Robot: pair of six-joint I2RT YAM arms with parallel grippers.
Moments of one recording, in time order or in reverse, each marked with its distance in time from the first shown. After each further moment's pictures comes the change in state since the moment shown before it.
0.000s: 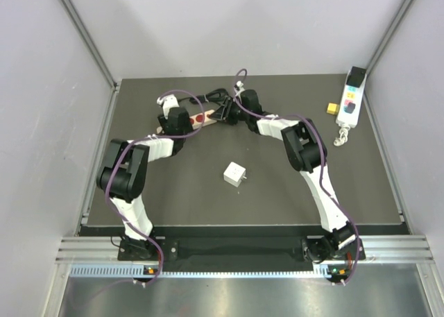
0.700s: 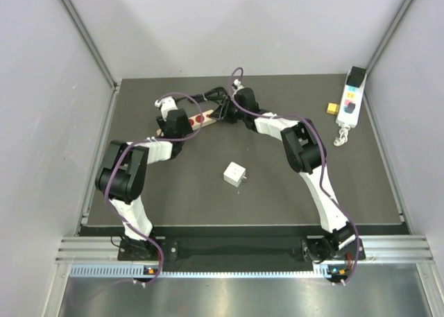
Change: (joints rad) left arm 0.000 -0.011 -0.042 0.053 -0.005 -0.025; right arm 0.022 -0.012 0.047 -0.124 0.120 -0.091
